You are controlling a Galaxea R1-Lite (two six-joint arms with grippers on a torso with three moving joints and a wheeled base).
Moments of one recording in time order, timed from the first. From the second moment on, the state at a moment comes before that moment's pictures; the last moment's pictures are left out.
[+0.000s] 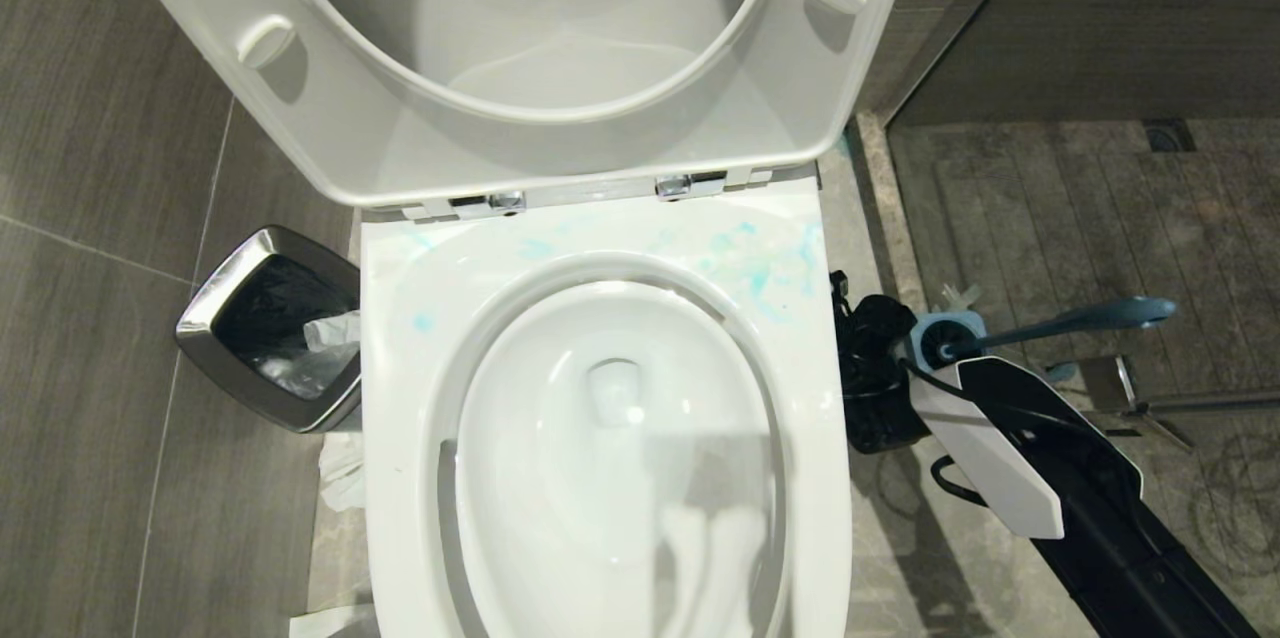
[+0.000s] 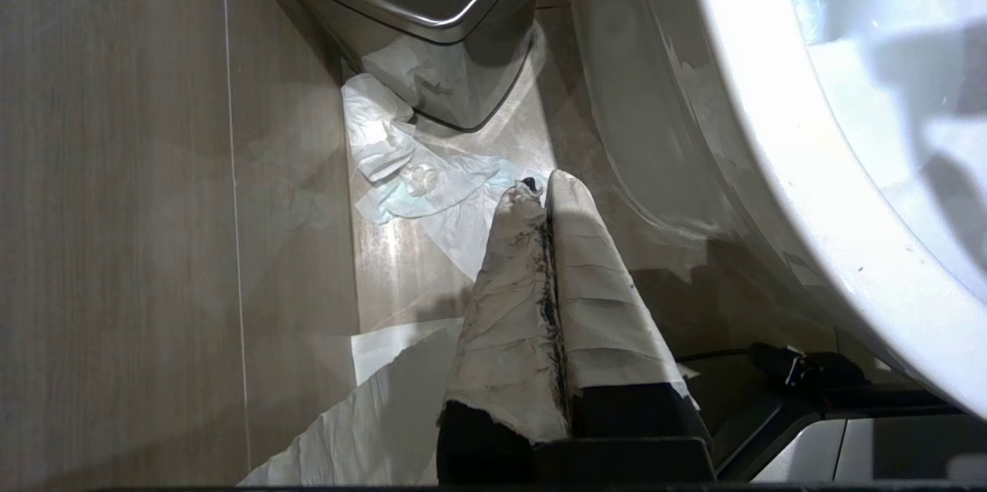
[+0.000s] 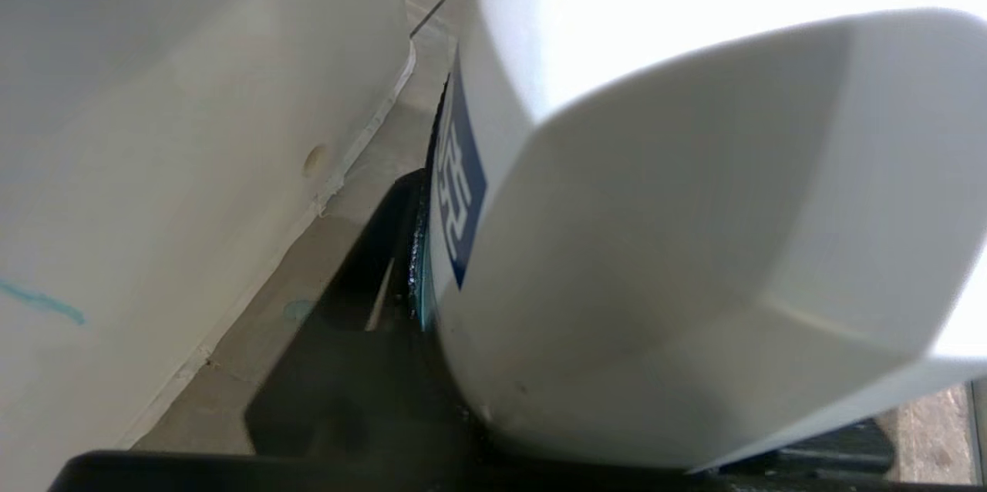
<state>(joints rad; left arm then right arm) 0.00 0.00 0.00 0.01 -0.01 0.02 0.23 2.89 -1.98 -1.32 0.12 -0.47</state>
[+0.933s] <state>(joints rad) 0.00 0.00 0.00 0.01 -0.01 0.02 0.21 2.55 -1.66 -1.30 0.00 -0.47</state>
